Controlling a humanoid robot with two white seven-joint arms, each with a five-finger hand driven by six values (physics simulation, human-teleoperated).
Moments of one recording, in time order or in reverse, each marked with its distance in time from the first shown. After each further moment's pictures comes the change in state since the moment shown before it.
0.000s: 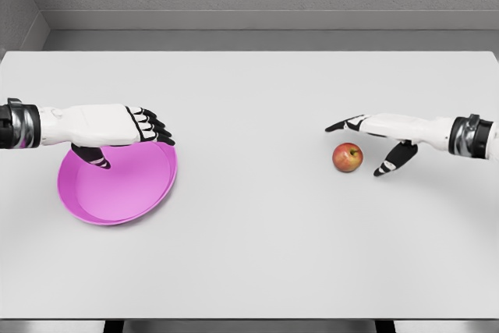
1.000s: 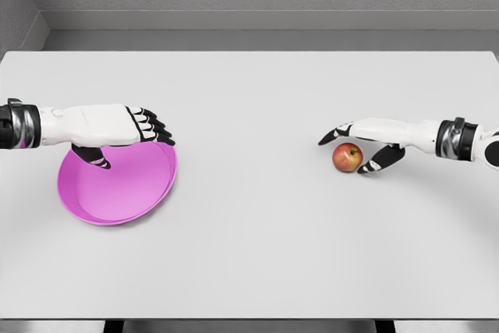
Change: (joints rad) left arm 0.002 -0.001 0.001 0.000 0.000 0.000 0.000; right arm -0.009 0.039 0.026 0.020 0.004 -0.001 0.000
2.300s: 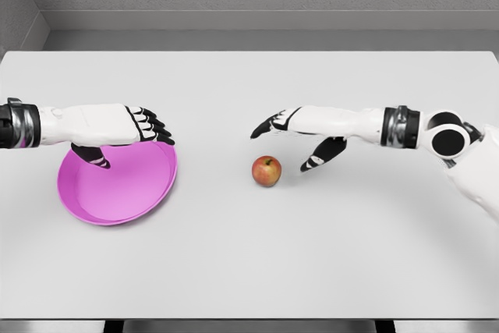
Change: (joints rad) left arm 0.000 -0.004 0.000 0.002 -0.007 0.000 -0.003; right arm -0.045 0.142 -0.028 -0.040 -0.025 -0.102 0.000
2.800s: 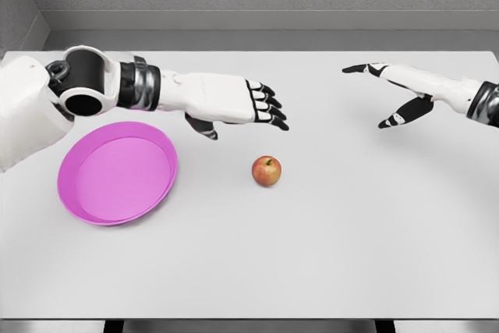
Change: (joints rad) left arm -0.250 -0.406 -0.137 0.080 -0.013 0.000 -0.034; right arm 0.006 -0.068 -0.216 0.224 -0.003 -0.013 0.000
